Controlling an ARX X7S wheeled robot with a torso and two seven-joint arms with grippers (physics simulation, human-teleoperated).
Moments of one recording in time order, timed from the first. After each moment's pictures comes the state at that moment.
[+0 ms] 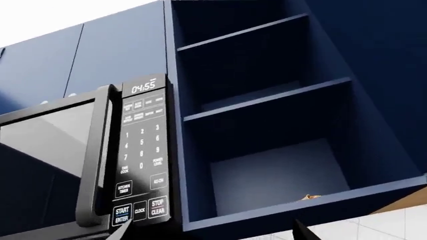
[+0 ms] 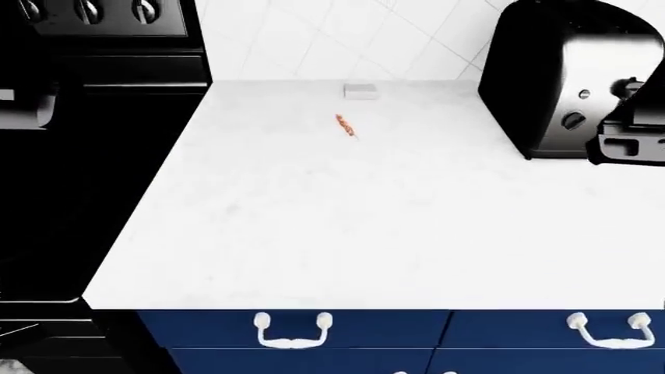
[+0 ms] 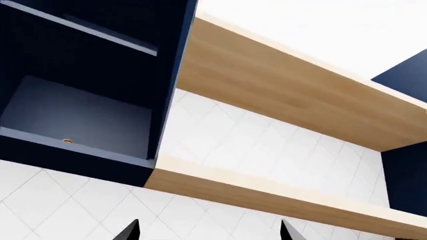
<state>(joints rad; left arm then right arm) -1.57 -1.24 0.96 1.04 -1.11 -0.33 -1.26 2.34 1.31 -2.00 -1.05 1.15 0.14 1.49</state>
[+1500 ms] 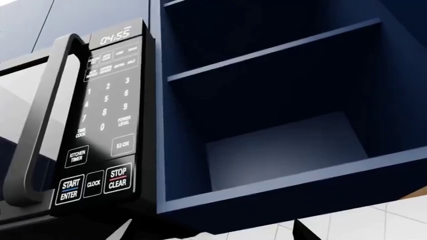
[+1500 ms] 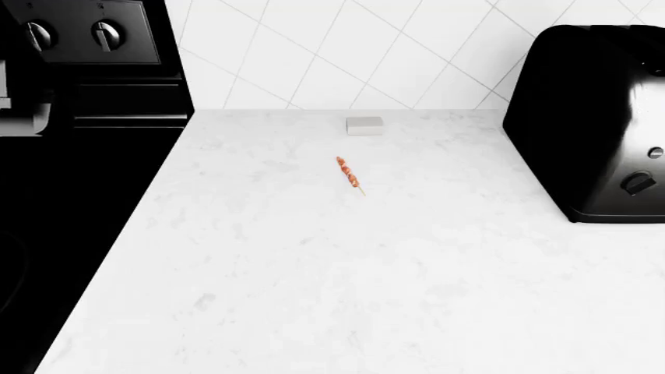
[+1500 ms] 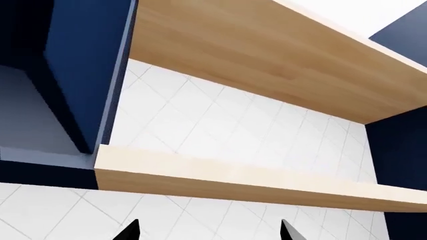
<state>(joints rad) -1.71 -1.29 1.19 1.04 -1.08 -0.25 -1.30 2.32 1.45 -1.55 -0.92 1.49 0.32 1.31</state>
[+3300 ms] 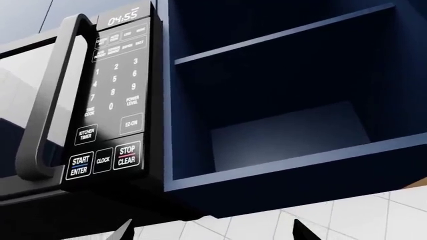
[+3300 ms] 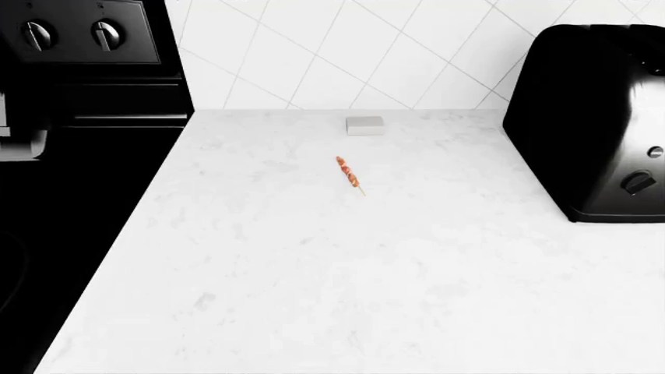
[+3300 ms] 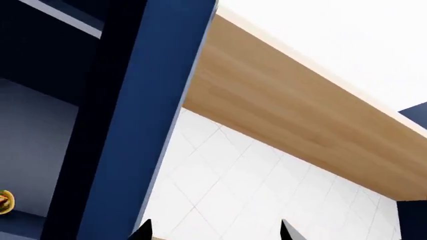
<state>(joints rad) -1.66 -1.35 1.29 1.03 -1.00 -0.13 -1.31 2.28 0.90 -0.94 -0.50 1.59 0.97 1.20</state>
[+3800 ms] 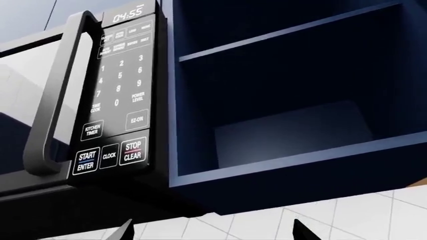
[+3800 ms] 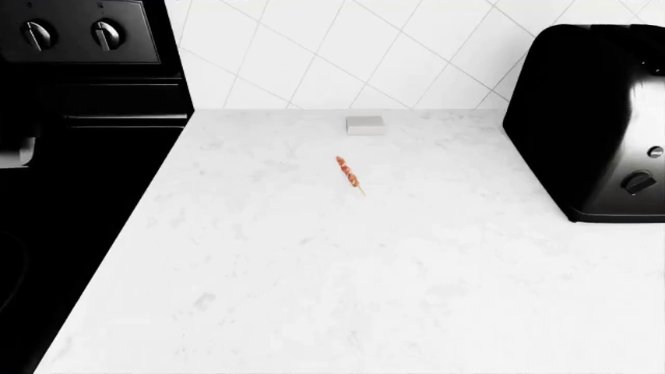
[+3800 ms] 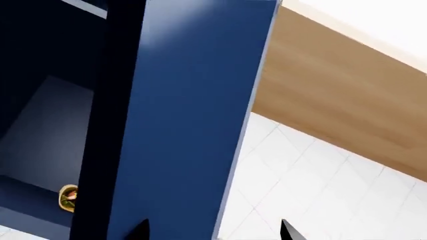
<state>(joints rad) -1.65 -1.39 1.31 1.03 -0.98 -0.10 -1.31 2.22 0.74 -0.91 -0.39 1.55 0.94 1.09</state>
